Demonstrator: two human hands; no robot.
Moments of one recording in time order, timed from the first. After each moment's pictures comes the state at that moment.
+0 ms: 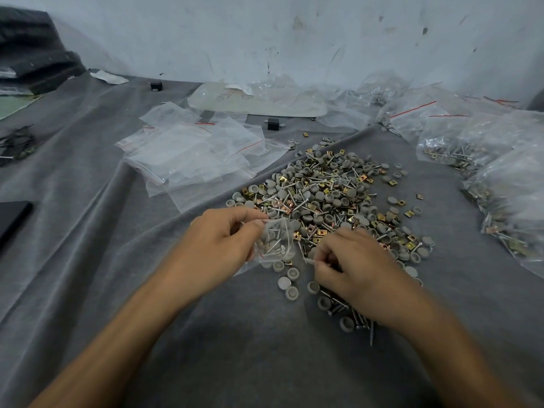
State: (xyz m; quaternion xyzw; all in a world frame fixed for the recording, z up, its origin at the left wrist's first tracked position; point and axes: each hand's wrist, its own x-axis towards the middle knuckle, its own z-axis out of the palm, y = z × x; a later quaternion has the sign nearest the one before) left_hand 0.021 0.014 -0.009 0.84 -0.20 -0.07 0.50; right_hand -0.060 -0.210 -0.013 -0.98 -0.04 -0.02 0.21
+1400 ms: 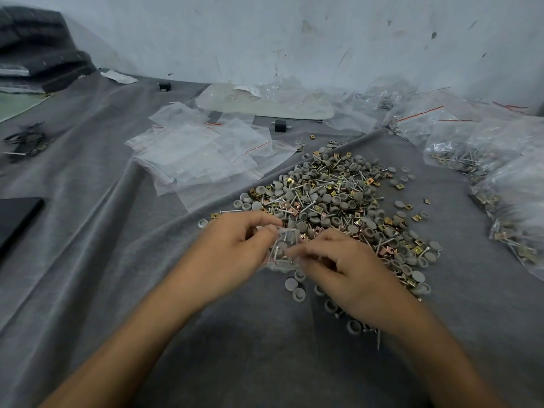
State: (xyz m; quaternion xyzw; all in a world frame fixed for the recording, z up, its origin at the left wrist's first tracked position) left_hand 0.015 0.008 -0.008 0.83 -0.23 -0.07 0.51; right_hand -0.053 -0.194 -0.023 -0.92 -0.09 -0.06 0.38
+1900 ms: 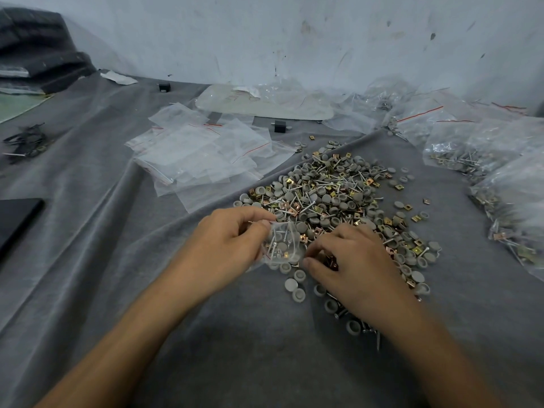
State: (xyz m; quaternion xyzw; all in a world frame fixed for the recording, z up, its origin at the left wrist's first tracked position) left_hand 0.021 0.015 -0.008 0.83 -0.21 -0.07 0.51; right_hand -0.051 -0.197 -0.026 -0.98 0.00 -0.10 0.17
